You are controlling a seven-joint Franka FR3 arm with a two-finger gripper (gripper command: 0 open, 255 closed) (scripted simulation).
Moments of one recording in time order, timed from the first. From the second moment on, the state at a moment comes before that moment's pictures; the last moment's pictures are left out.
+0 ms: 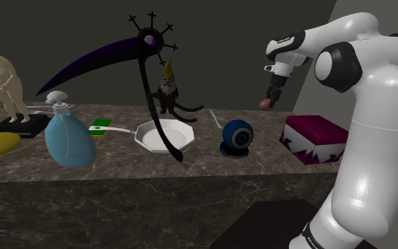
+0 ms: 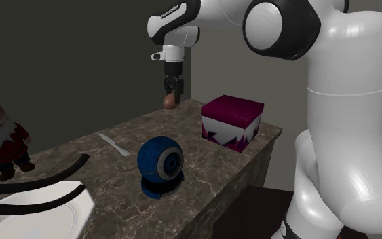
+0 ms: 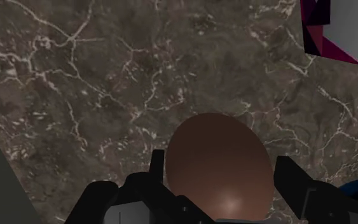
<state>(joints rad) 0.02 0.25 -0.81 -1.67 0.30 1.73 -1.58</state>
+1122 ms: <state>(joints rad) -0.02 0.26 -0.82 -1.42 0.30 1.50 -1.55</state>
